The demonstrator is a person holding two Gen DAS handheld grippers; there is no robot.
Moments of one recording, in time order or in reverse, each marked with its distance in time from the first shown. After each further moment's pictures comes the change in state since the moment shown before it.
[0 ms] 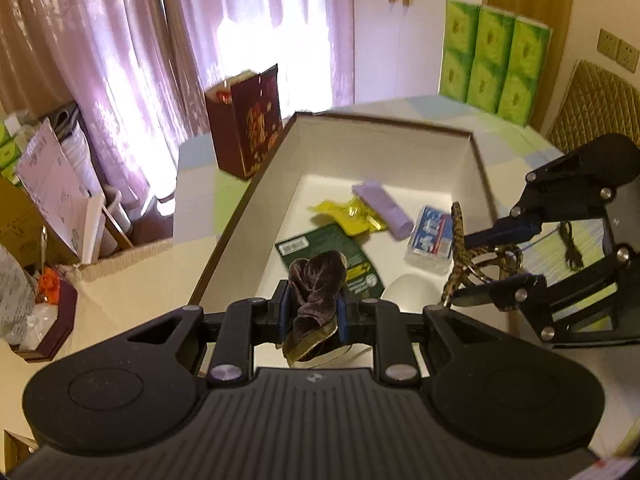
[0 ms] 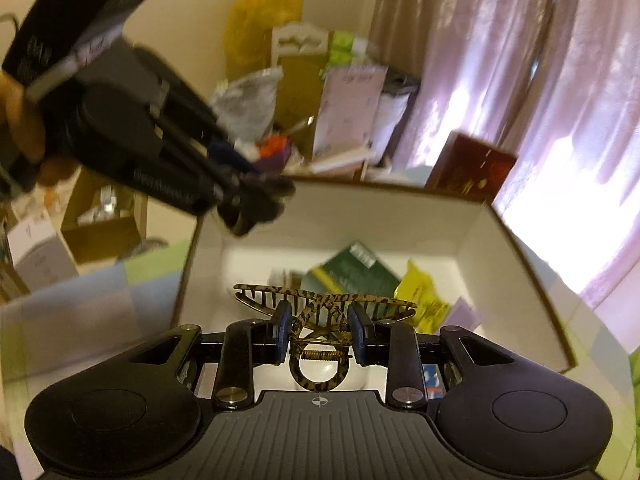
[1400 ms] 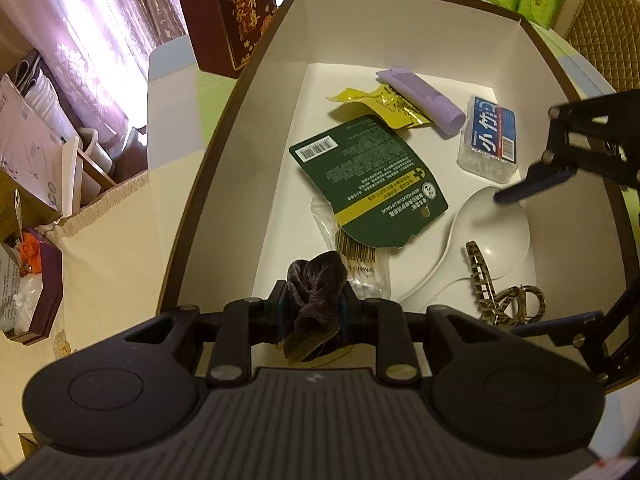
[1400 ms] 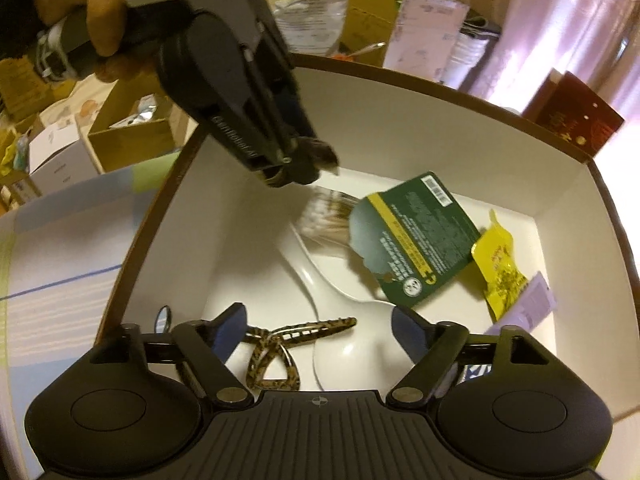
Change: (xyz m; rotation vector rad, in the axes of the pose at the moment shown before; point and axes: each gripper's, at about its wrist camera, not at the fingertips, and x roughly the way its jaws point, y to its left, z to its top) left arm 0.092 0.029 -0.015 0.082 0.283 -0.020; right arm 0.072 -0.004 -0.021 -0.137 0.197 0.138
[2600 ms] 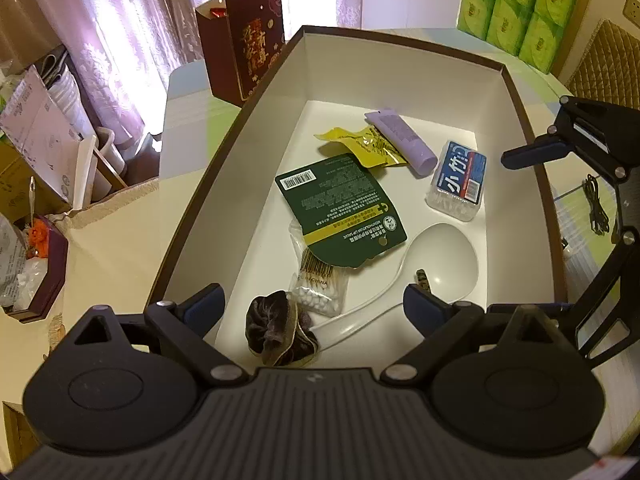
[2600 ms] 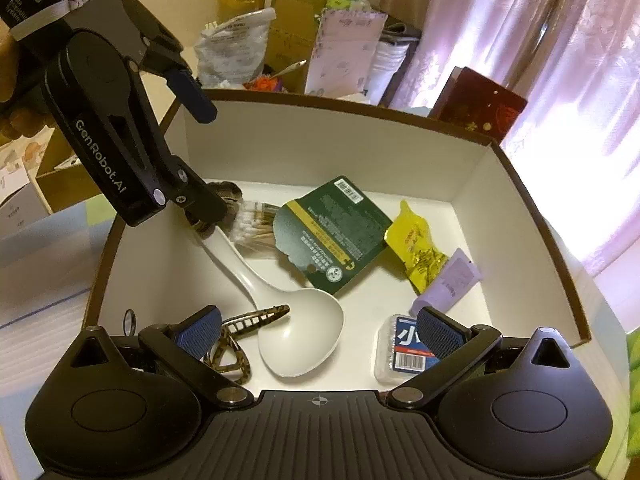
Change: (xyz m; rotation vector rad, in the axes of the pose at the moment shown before) left arm -0.052 -0.029 -0.001 -0.102 -0.093 0.013; right arm -0.044 -0.006 -0.013 0.130 -0.071 -0.177
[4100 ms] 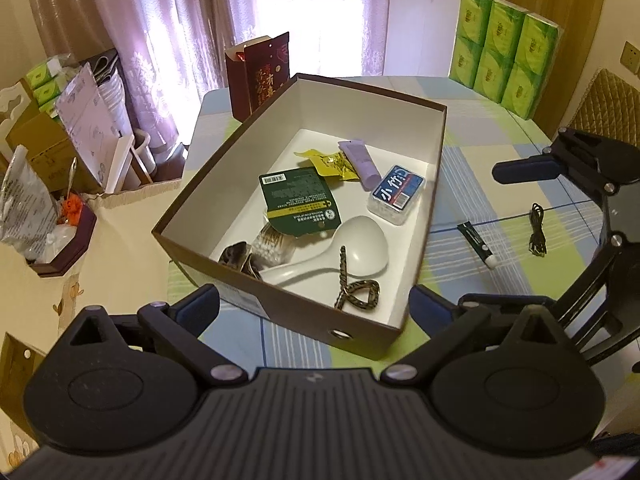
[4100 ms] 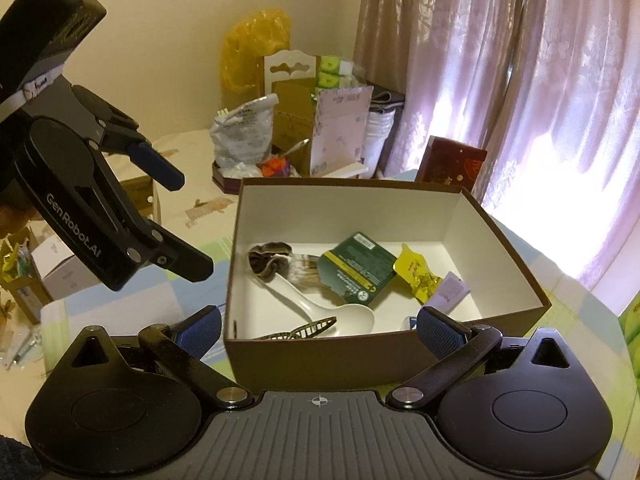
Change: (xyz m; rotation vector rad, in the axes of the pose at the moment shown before) left arm -0.117 -0.082 -0.055 -0.132 -0.111 0.077; right arm -0.130 0.033 -0.041 0.095 -0.238 0.045
